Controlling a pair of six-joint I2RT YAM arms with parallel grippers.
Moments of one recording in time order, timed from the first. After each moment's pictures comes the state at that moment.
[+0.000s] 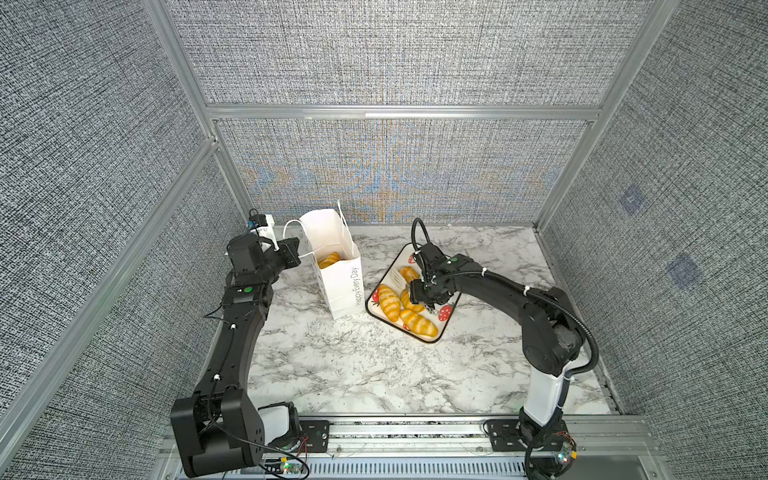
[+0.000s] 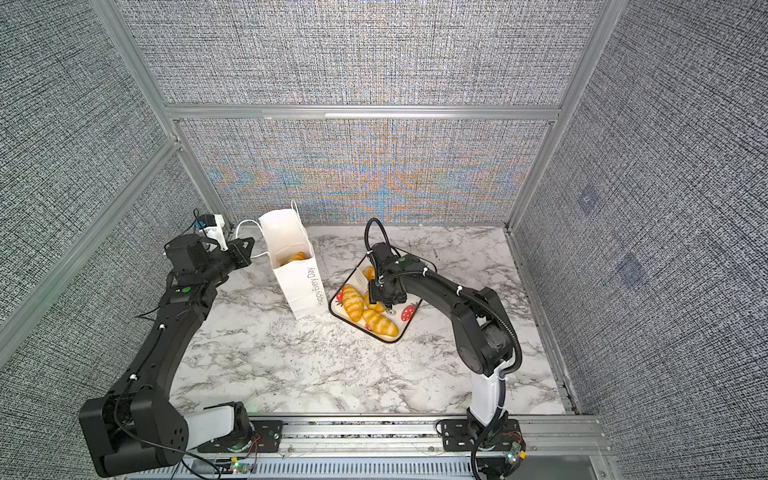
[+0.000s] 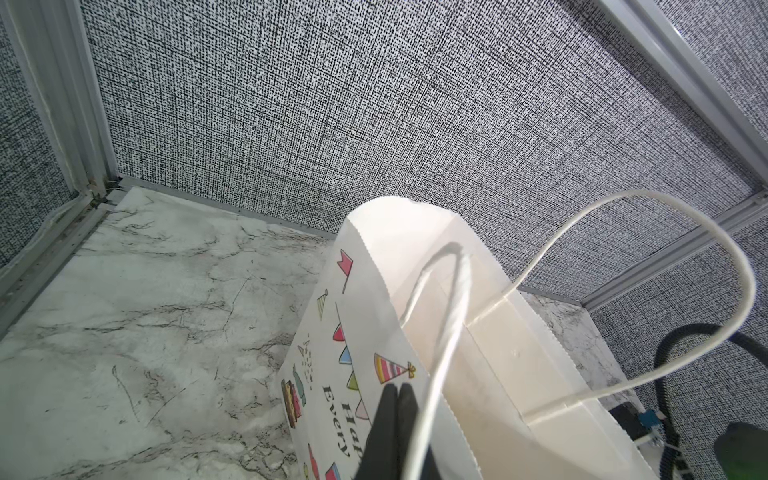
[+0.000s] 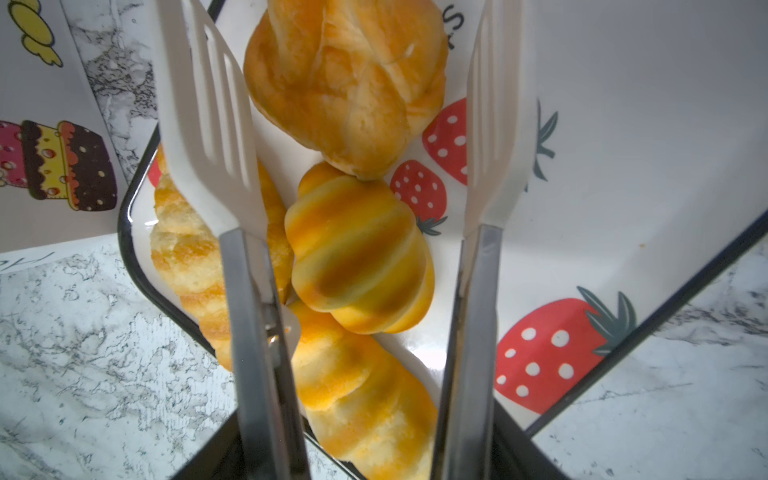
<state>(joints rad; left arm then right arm) 0.10 1.24 1.00 -0.07 0.43 -0.36 0.62 1.90 1.50 -0.80 0.01 0.50</state>
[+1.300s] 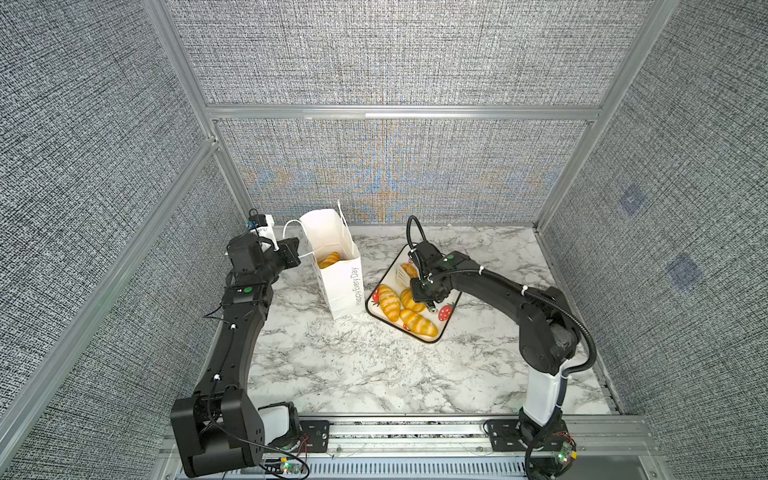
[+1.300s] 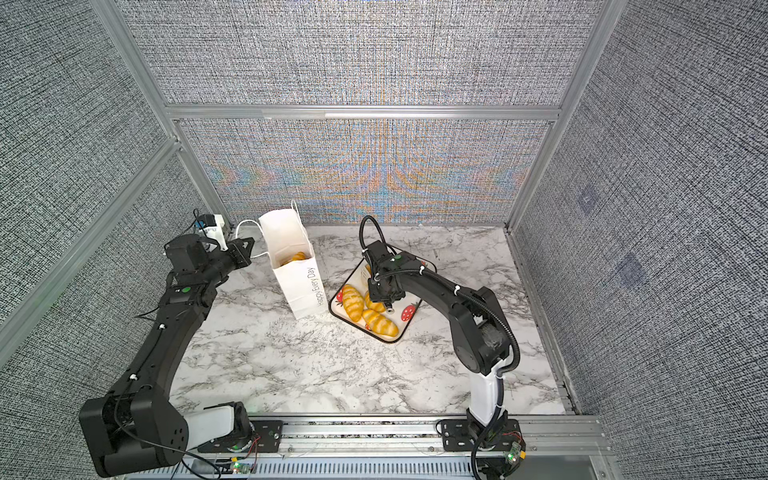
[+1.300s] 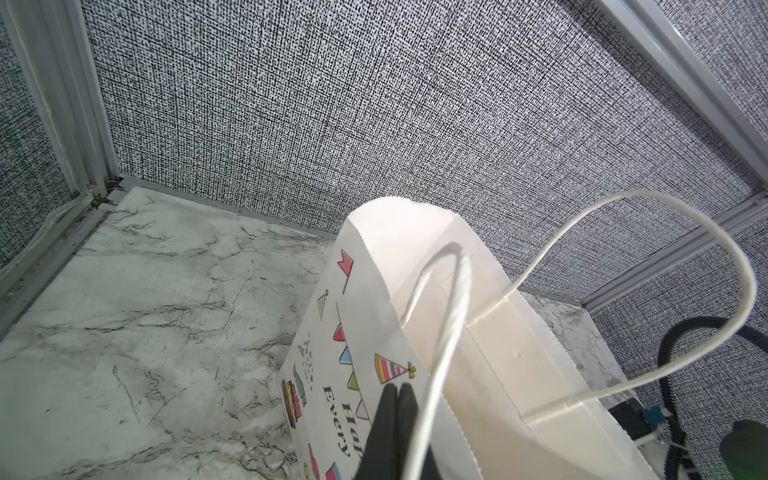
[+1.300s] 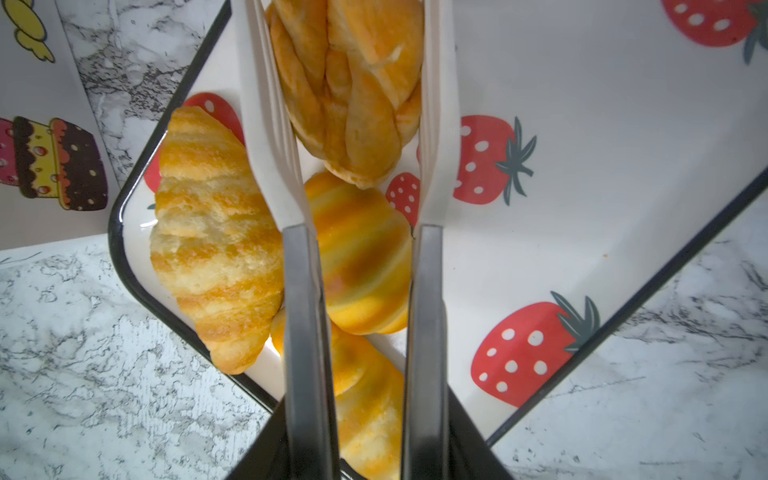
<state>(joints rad) 0.10 1.24 1.00 -0.07 0.43 -0.36 0.64 1.91 1.55 -0.86 0.08 0.46</state>
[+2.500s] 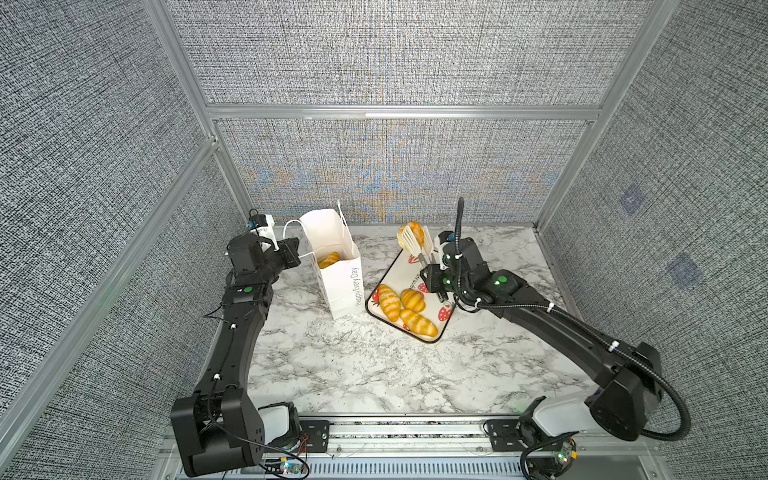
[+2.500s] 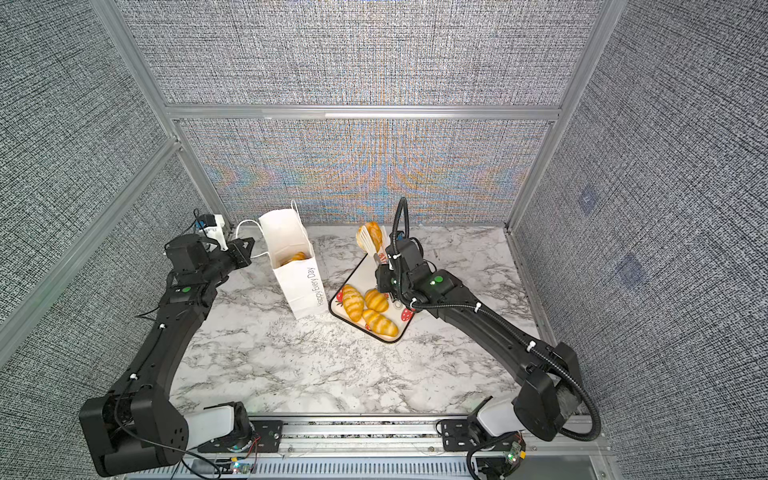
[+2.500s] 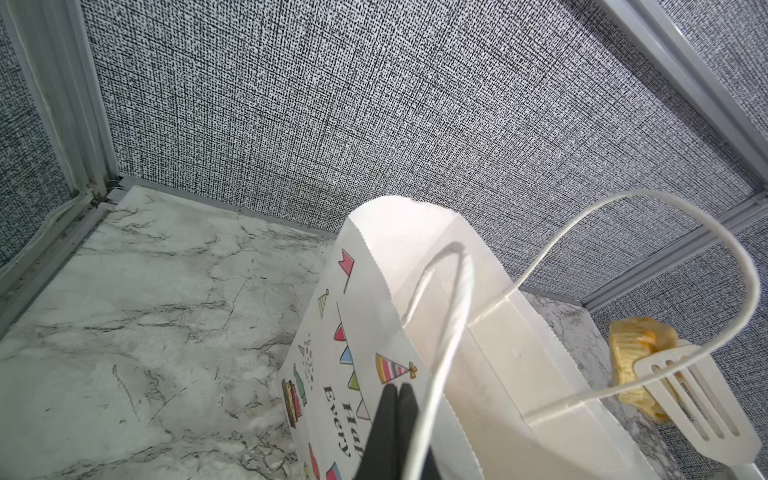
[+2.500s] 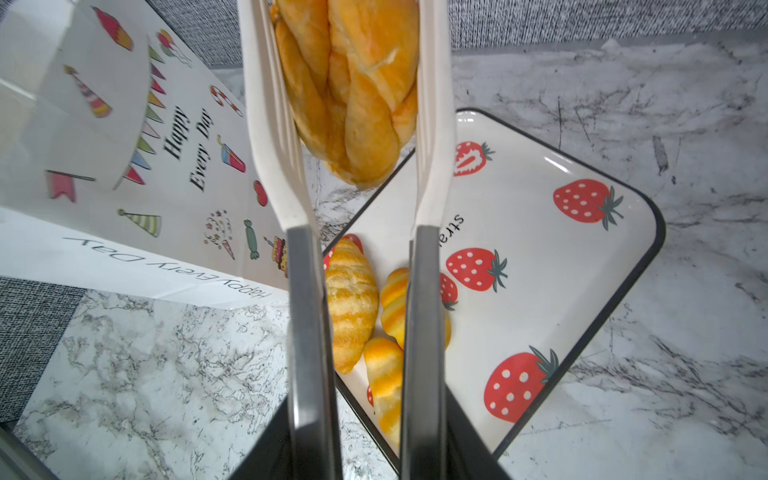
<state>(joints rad) 0.10 1.25 1.00 -0.07 0.43 -0.36 0.68 1.41 1.26 -0.50 0.12 0.46</state>
